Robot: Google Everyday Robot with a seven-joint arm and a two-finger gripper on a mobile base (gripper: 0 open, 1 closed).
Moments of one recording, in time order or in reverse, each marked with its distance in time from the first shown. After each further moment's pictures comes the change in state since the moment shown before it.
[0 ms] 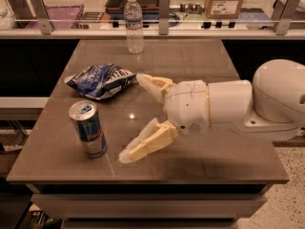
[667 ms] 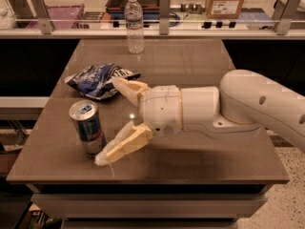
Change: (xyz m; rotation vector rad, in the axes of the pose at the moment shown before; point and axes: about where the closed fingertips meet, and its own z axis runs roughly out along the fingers) arm -0.008 0.007 0.047 -0.083 -0.126 -0.009
